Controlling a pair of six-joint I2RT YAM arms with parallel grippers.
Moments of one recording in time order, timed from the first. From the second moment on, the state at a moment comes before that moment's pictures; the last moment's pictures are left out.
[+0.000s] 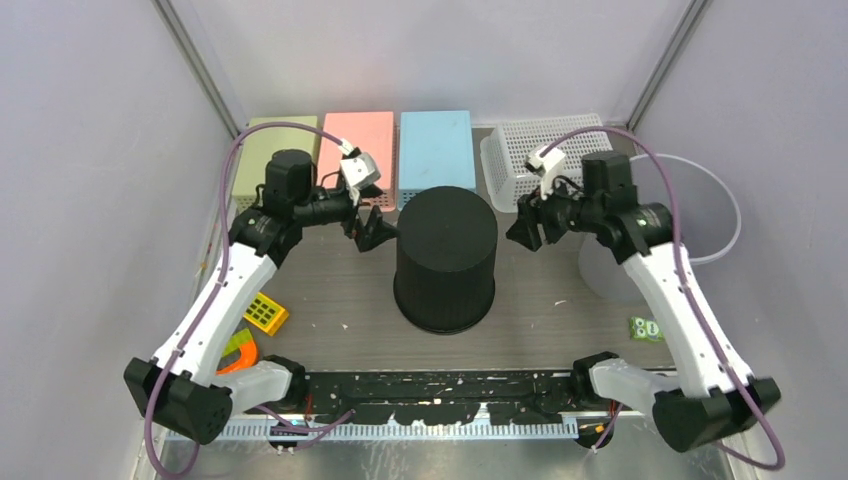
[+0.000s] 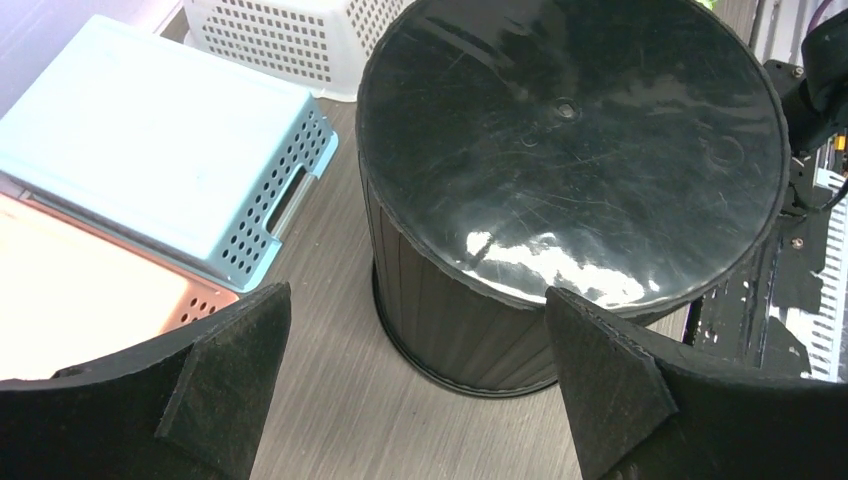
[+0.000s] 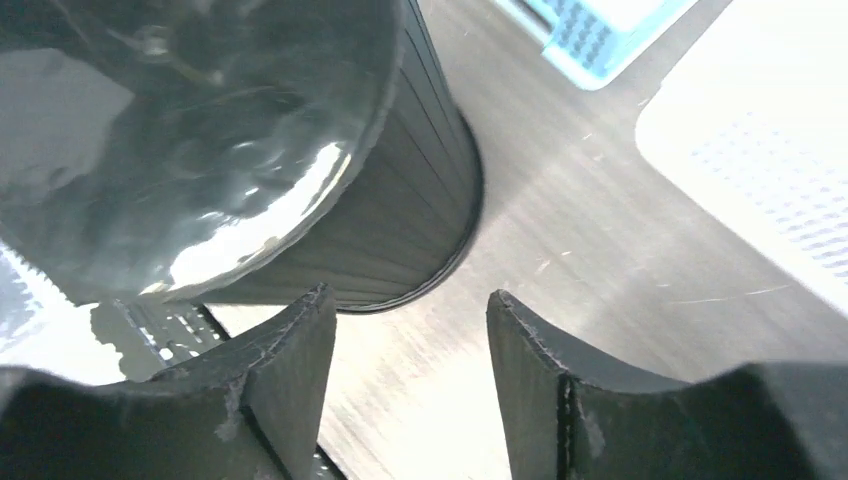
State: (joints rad) left arm -0.36 1.15 1.19 -0.46 0.74 0.33; right arm 0.27 1.15 1.25 -0.84 -0.52 -0.22
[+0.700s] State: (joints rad) left arm -0.36 1.07 1.21 -0.89 0.73 0.80; right arm 0.28 0.77 1.45 -1.26 0.09 -0.41
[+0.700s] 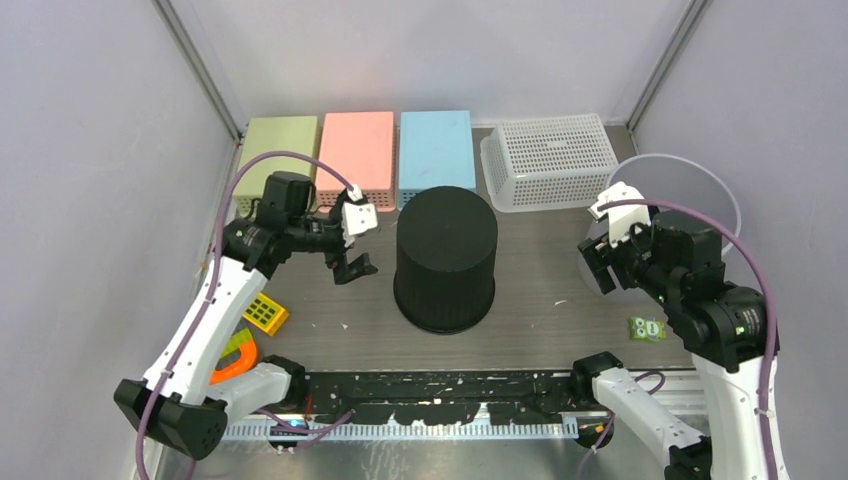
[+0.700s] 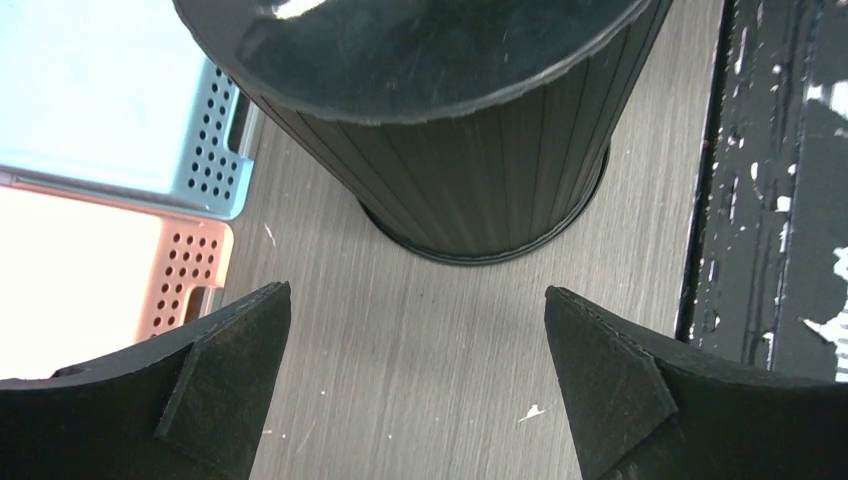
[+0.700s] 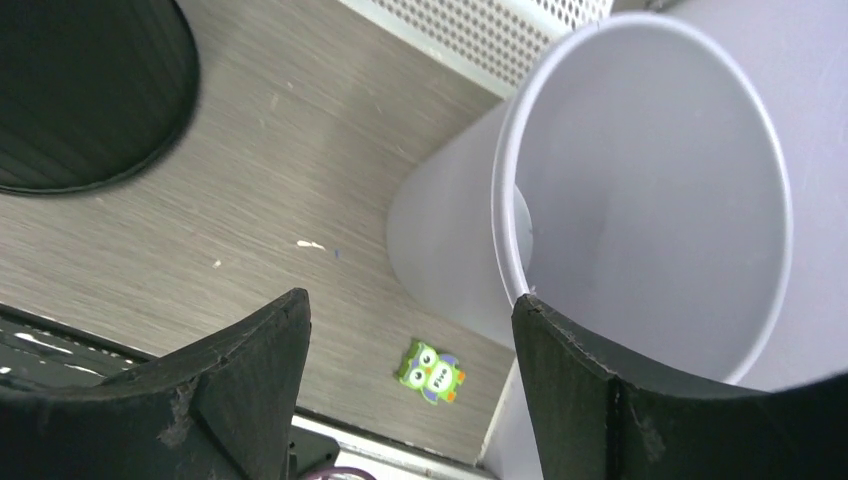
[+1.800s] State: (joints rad) left arm -0.37 1.18 0.94 -0.49 0.54 0.75; right arm 0.03 1.10 1.34 -1.18 0.15 -0.43
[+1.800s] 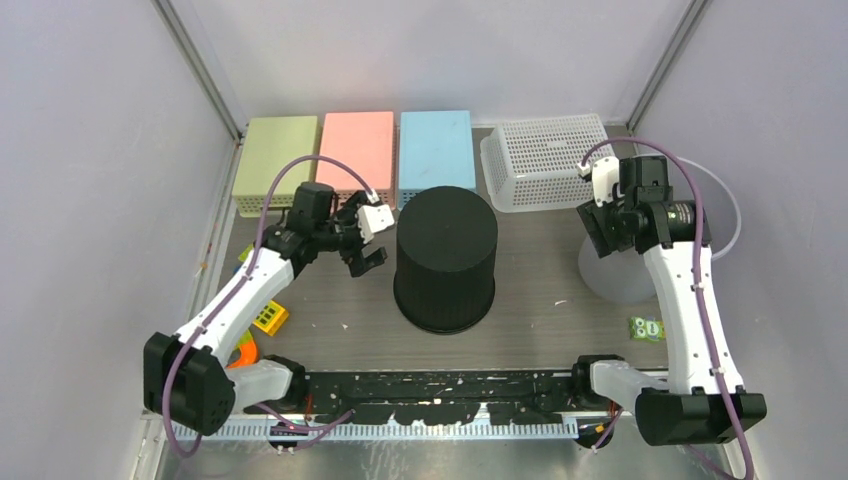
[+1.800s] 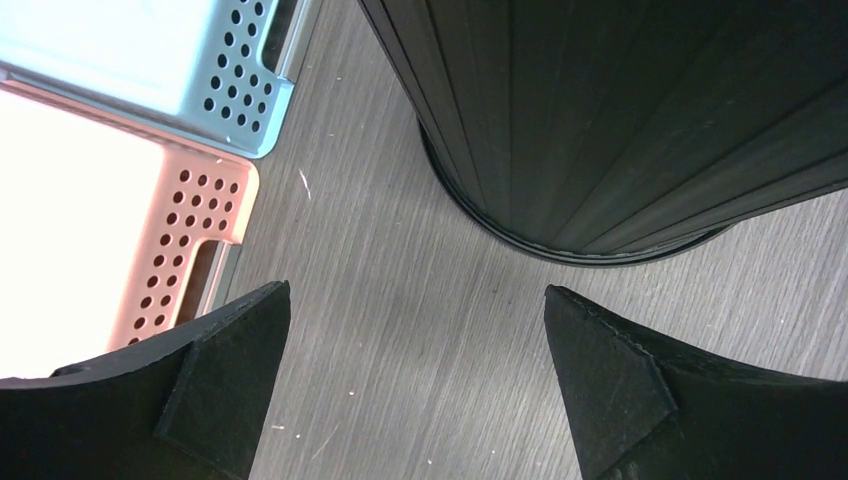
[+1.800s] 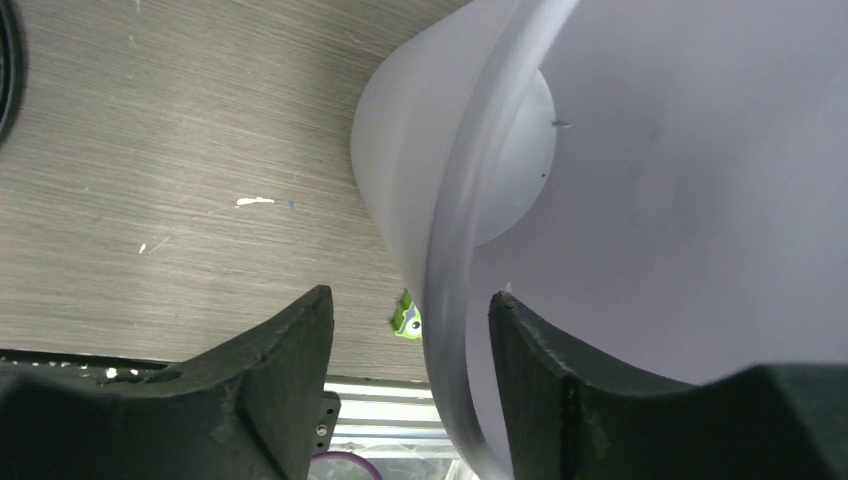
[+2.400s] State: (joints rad) left arm -0.39 1.31 0.93 -0.36 0.60 0.71; right arm -0.02 1.17 1.42 -1.24 0.02 -0.47
